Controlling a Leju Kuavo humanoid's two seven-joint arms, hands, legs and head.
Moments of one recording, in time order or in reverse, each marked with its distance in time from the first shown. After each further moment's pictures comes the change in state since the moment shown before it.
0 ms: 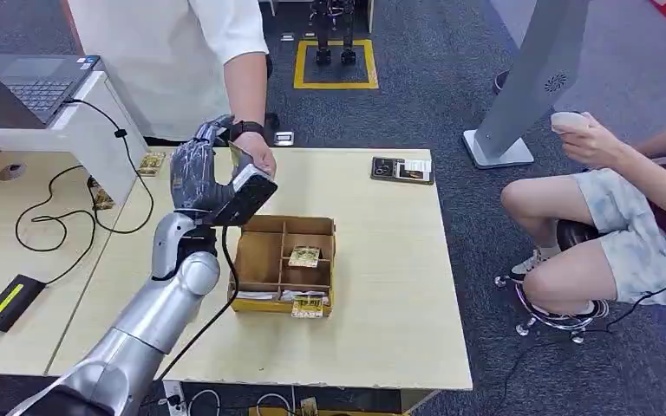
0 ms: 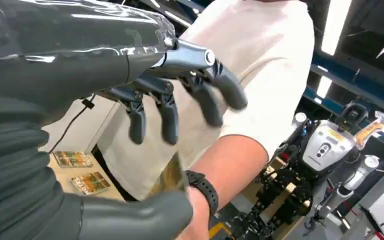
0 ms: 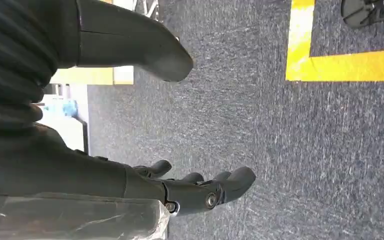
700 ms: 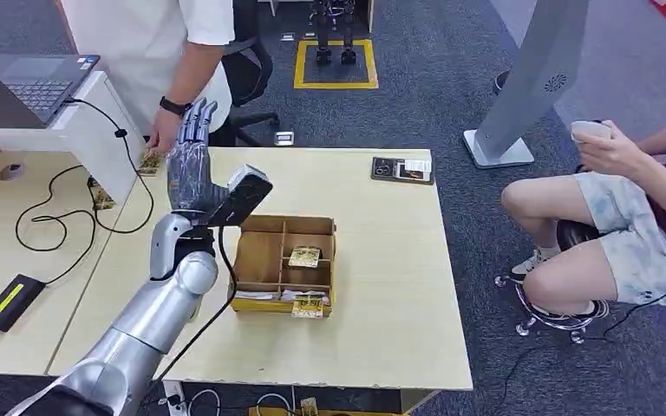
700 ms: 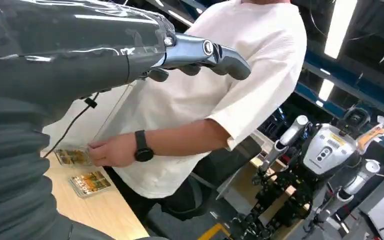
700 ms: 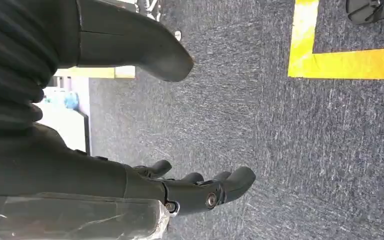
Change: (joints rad) left arm 0.003 0.006 0.008 0.007 0.030 0.021 -0.024; right arm 0.001 -0.006 0.035 0.008 0.000 -0.001 0.008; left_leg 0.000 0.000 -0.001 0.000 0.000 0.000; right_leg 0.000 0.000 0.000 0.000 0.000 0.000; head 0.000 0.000
